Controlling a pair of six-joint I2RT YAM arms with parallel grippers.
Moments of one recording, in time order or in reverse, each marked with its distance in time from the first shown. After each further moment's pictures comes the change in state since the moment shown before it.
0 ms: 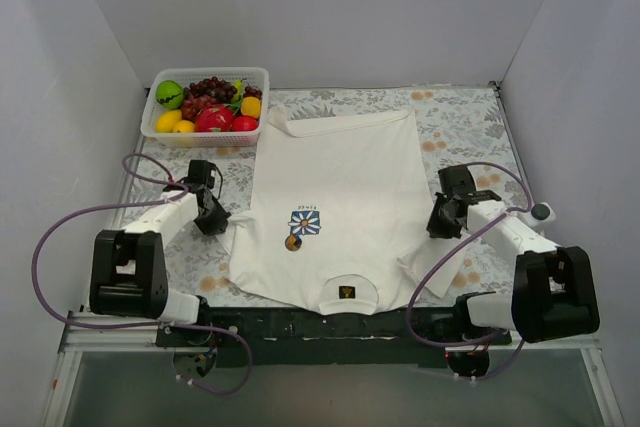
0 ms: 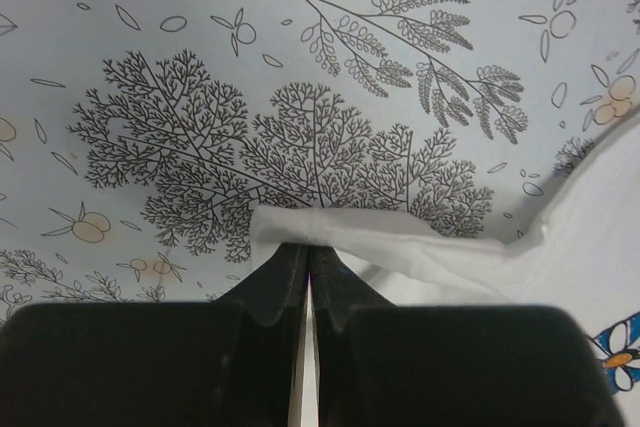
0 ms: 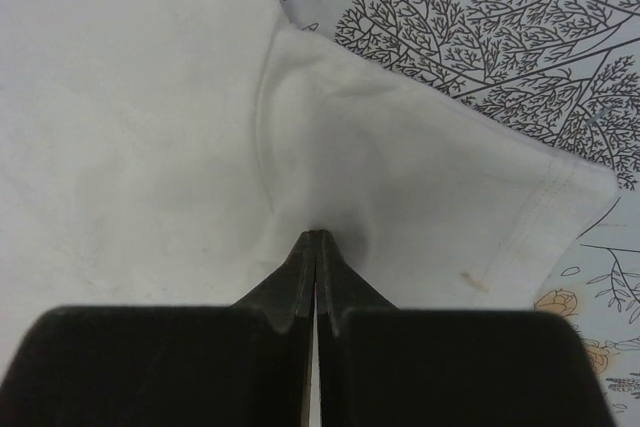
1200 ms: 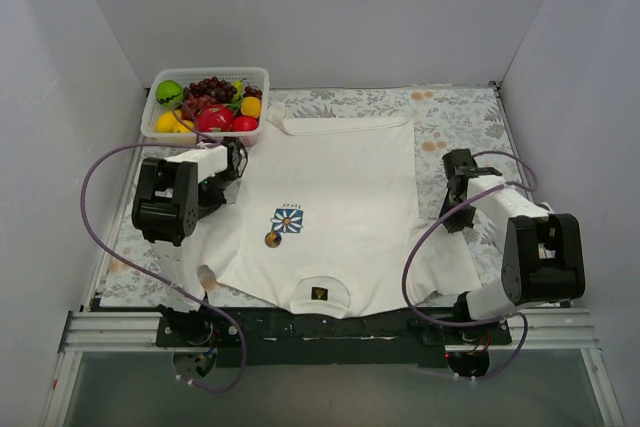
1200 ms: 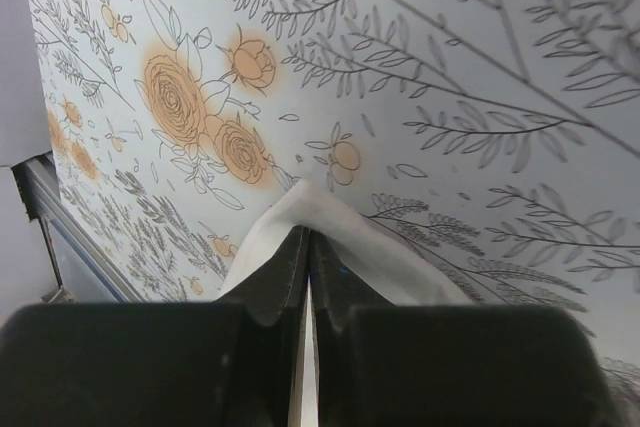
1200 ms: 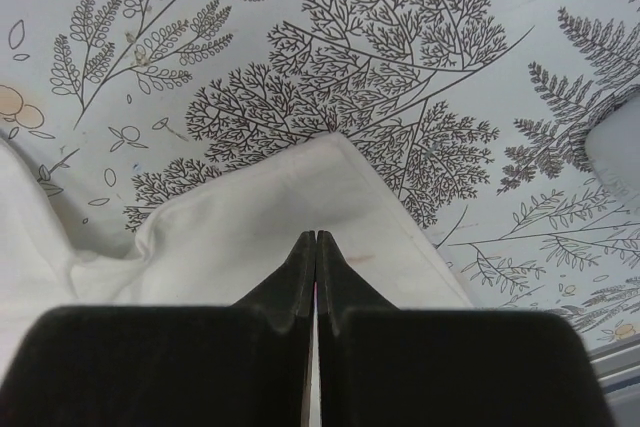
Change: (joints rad) left arm -0.073 0.543 0.475 -0.361 -0.554 0.154; right arm -0.079 0.191 0.173 -0.163 0.159 -0.028
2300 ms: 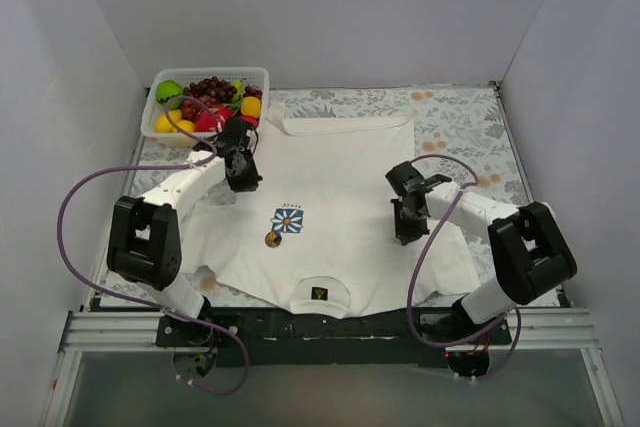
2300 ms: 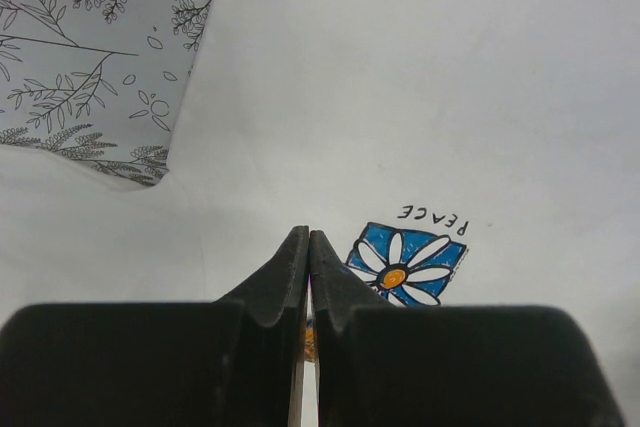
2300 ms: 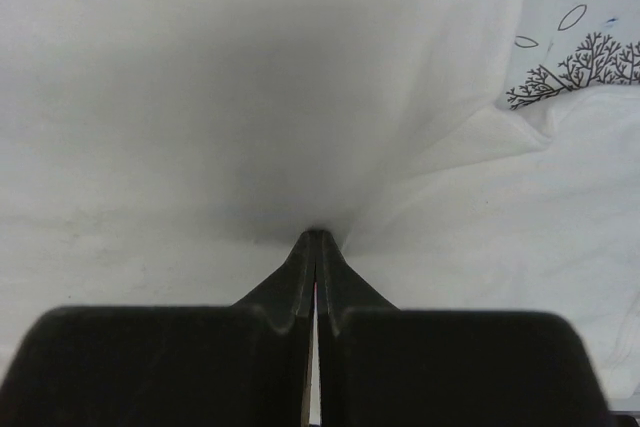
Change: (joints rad) left arm -0.152 -0.335 -0.048 0.290 0.579 0.008; right arm 0.406 0.050 0.003 0.042 -0.155 -0.010
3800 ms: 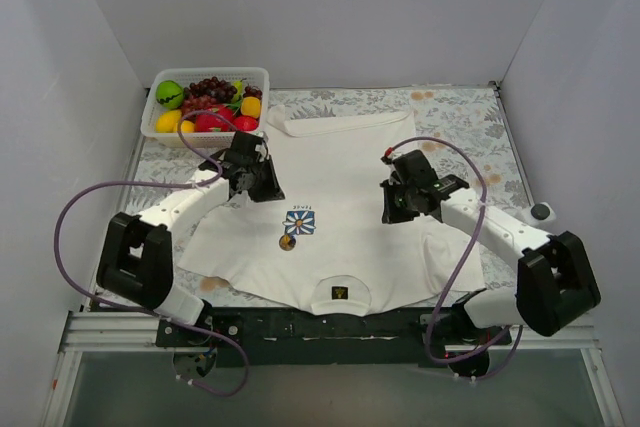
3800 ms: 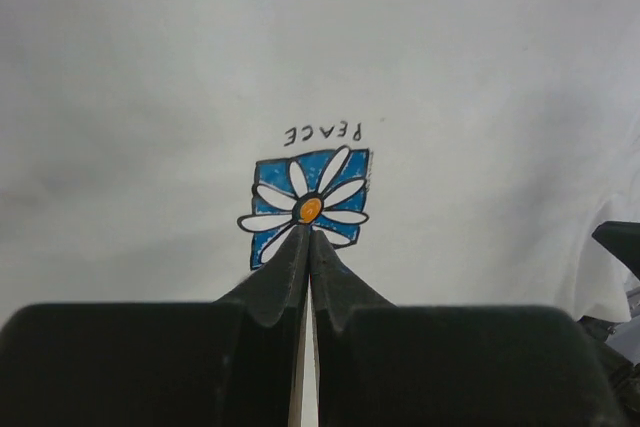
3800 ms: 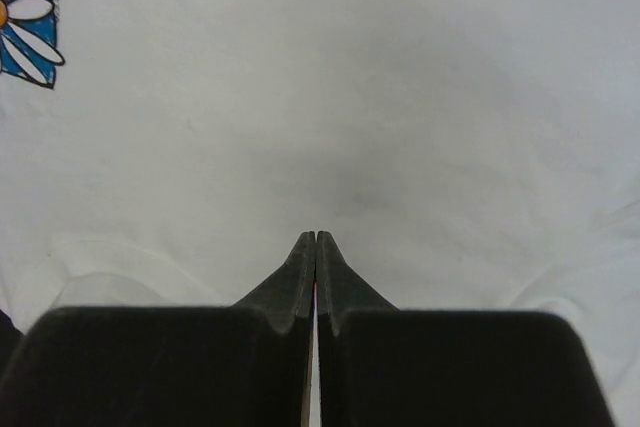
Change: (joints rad) left arm -0.079 -0.138 -0.126 0.179 0.274 -0.011; right arm 0.011 -0.209 0.033 0.151 -0.195 -0.170
